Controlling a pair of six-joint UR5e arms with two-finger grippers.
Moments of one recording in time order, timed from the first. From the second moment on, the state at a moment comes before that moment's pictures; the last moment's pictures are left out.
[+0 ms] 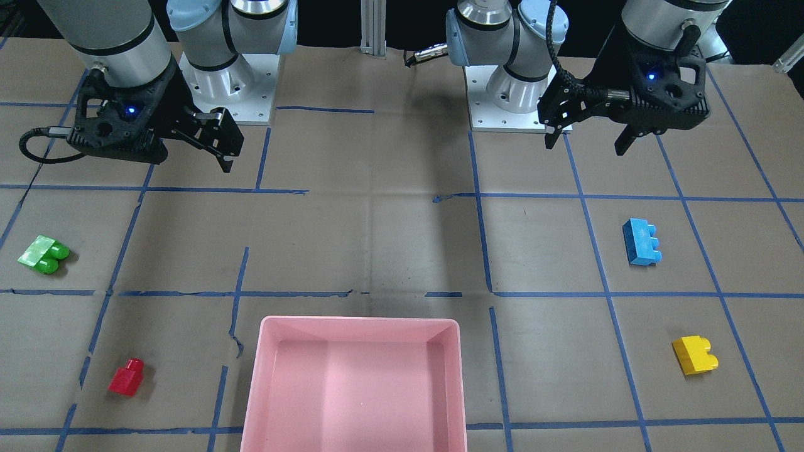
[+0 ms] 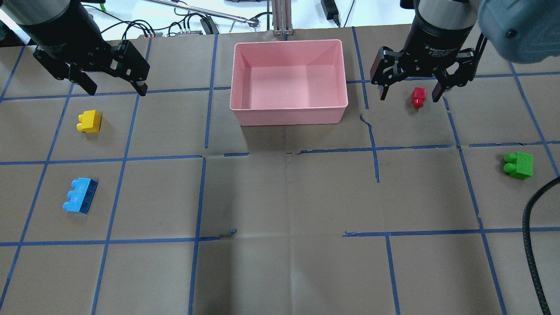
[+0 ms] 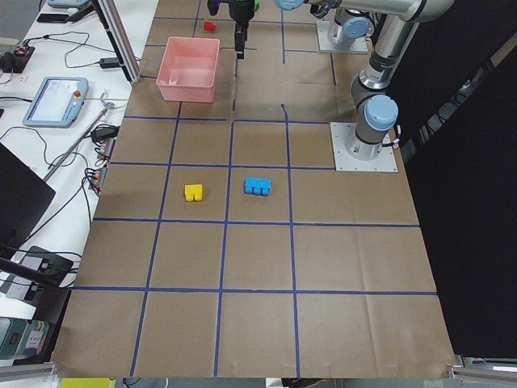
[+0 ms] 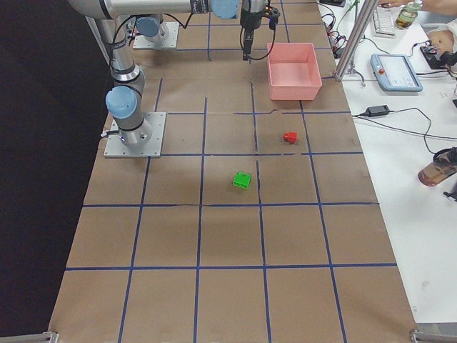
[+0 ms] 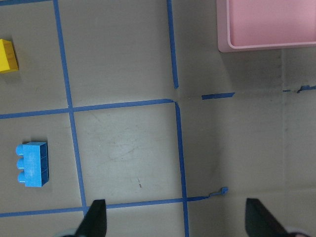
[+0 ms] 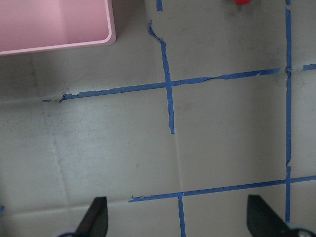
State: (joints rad) left arm -1.50 -1.57 -1.44 -1.69 1.56 0.16; right arm 1.60 -1.52 1.50 -1.50 -1.58 0.14
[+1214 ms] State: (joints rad) left arm -1.50 -1.59 -1.43 -1.69 1.56 0.16; right arm 1.60 -1.51 1.49 -1.50 -1.58 0.14
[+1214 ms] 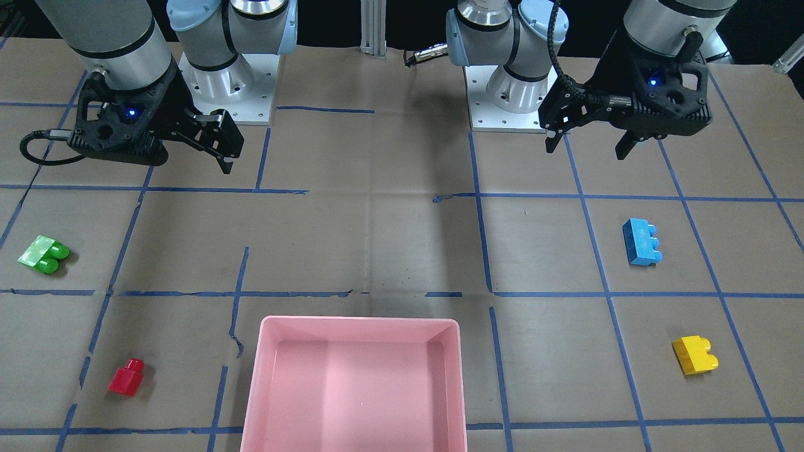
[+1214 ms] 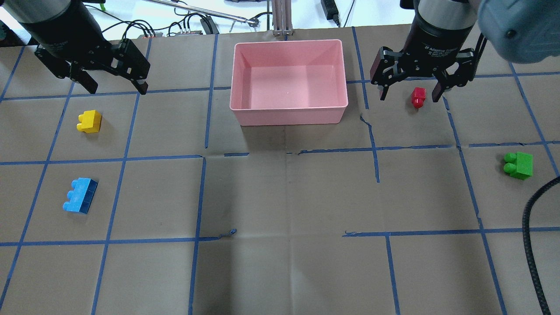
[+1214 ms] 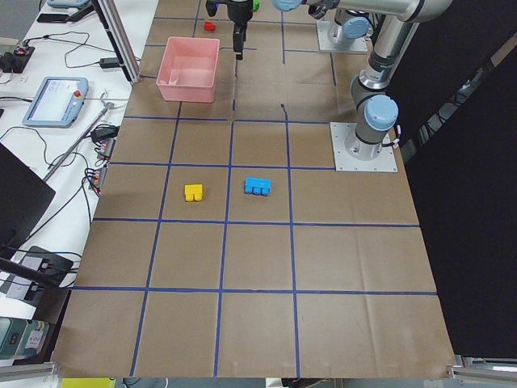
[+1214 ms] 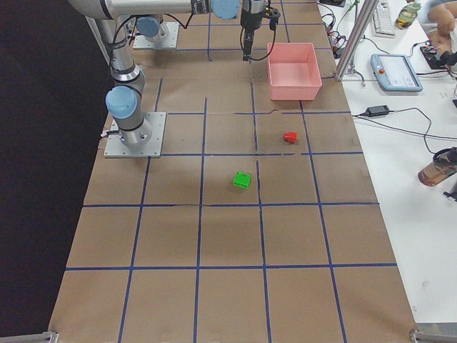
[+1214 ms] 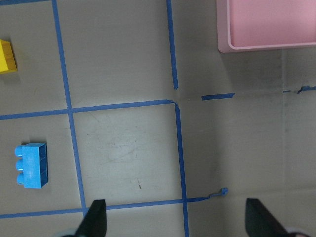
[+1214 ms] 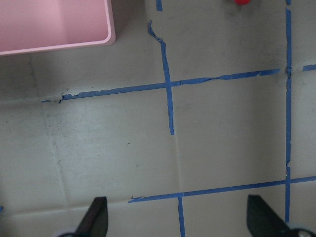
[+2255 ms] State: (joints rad) left arm -1.46 -1.58 -1.46 -1.69 1.57 0.17; right arm 1.18 -1.45 1.47 -1.53 -1.59 -0.04
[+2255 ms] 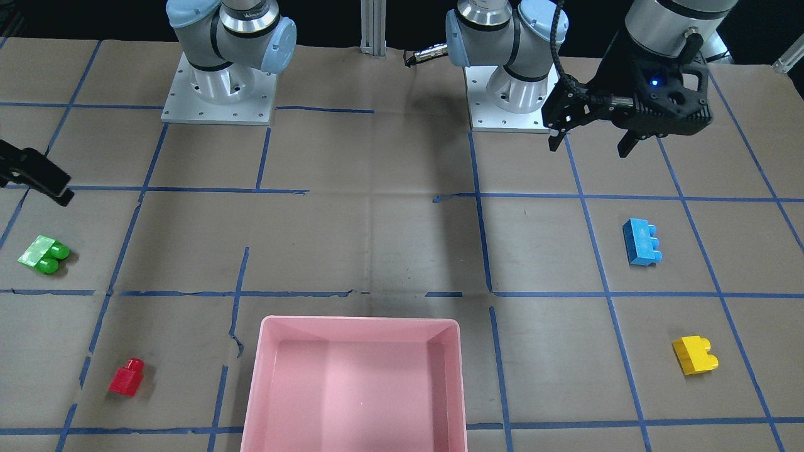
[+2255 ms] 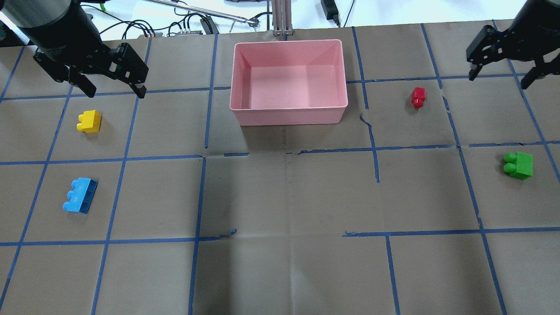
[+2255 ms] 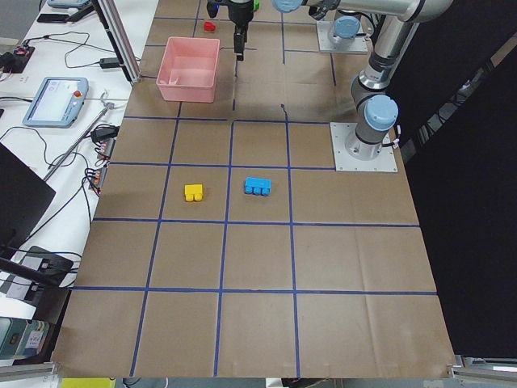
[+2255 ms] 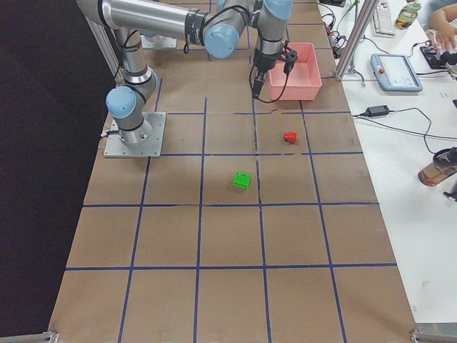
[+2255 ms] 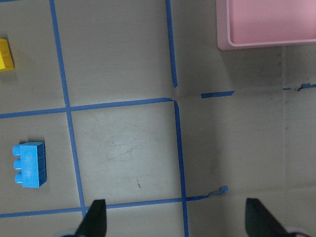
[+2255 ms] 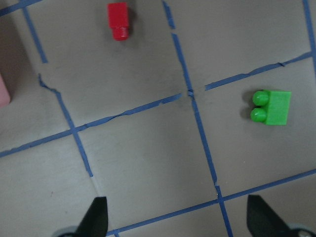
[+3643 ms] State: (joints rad) left arm -0.95 -1.70 -1.85 -1.23 1.56 0.94; right arm 0.95 -1.19 1.70 -1.92 -1.72 -0.11
